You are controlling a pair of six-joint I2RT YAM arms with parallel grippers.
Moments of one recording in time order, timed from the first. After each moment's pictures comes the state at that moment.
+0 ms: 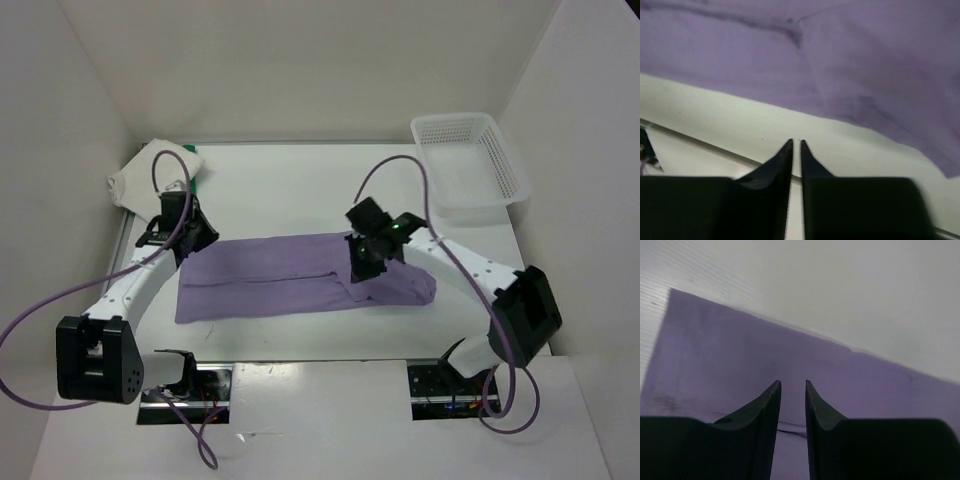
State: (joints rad) left arm -0.02 1.25 0.85 -0.35 -0.08 -0.59; right arm 0.64 1.44 1.12 -0.81 -0.05 0.54
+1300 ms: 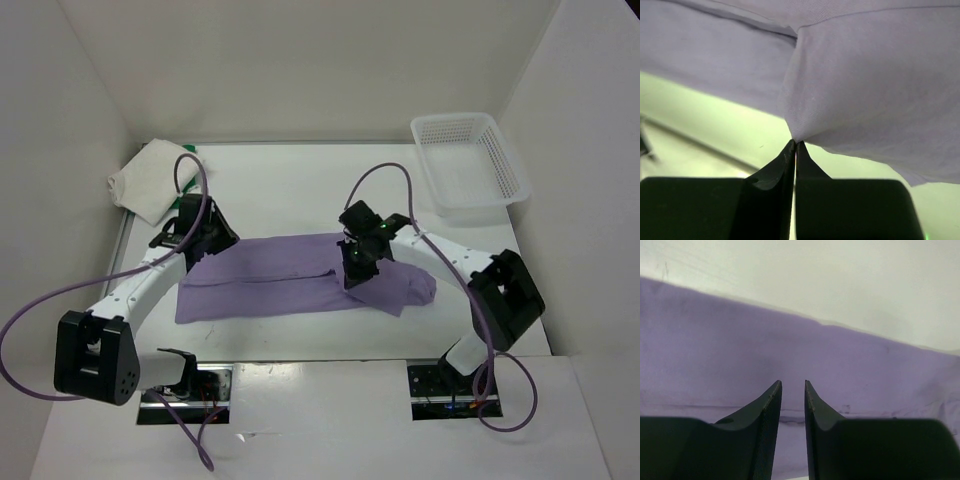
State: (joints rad) left arm -0.17 1.26 0.81 -0.32 -0.02 -0.65; right arm 0.68 1.61 1.09 -0.71 -0.12 0.50
